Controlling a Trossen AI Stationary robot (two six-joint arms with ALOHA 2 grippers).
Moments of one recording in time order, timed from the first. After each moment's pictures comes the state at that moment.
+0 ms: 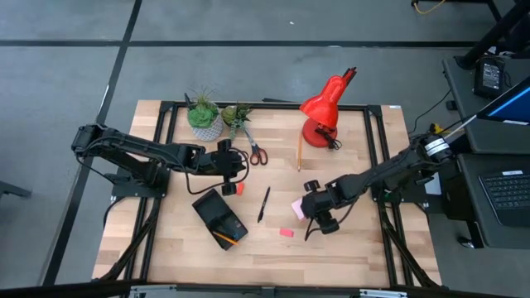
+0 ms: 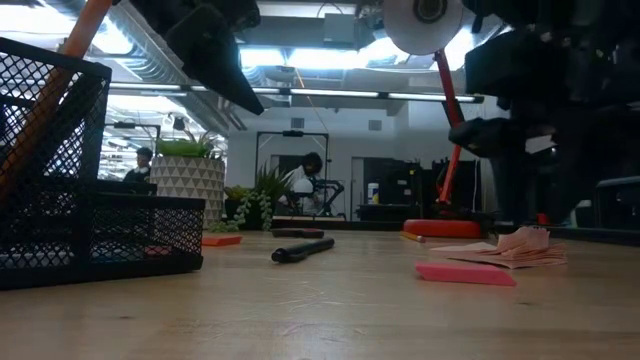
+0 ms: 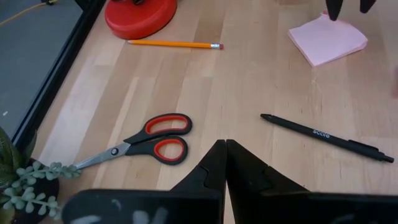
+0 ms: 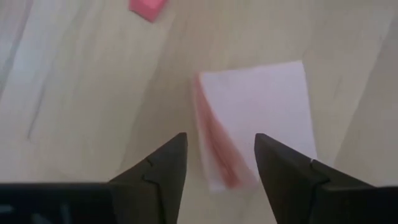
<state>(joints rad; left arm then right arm) -0.08 1.29 0.87 -0.36 -0.32 -0.08 0.35 1.58 0.86 -0.49 0.01 -0.01</state>
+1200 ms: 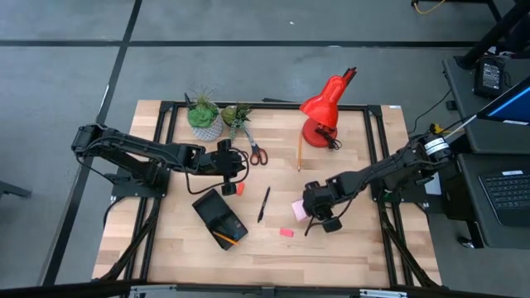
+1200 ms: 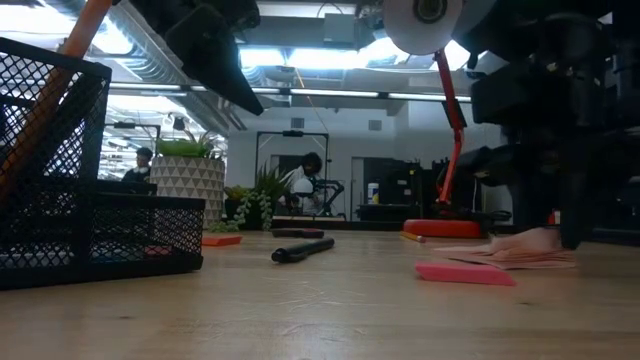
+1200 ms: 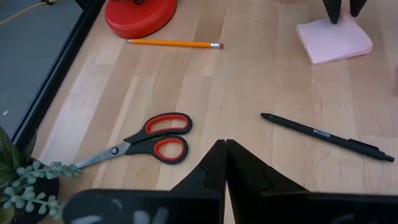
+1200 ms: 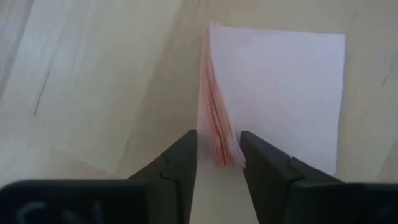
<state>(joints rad) -0.08 1.29 0.87 -0.37 -0.32 -0.08 0.29 1.58 0.76 -0.39 -0.13 -0.05</state>
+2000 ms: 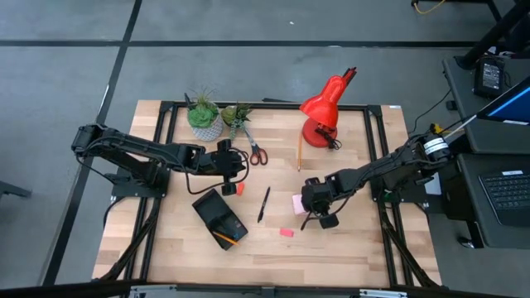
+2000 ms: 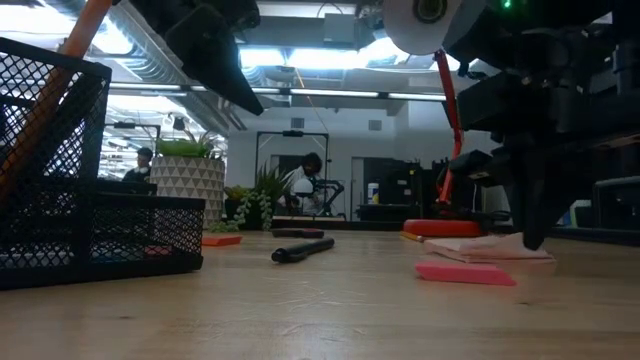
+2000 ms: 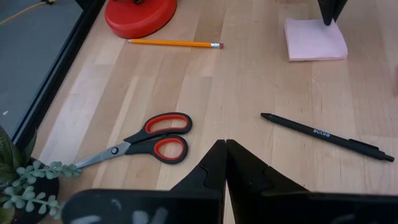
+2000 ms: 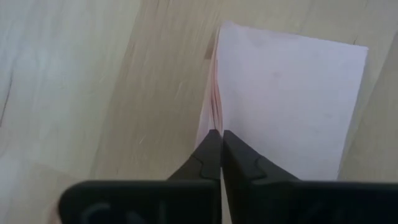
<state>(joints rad) -0.08 1.29 0.87 -0.37 -0.32 -0.08 0.25 1.59 0.77 -0.40 -0.10 -0.04</state>
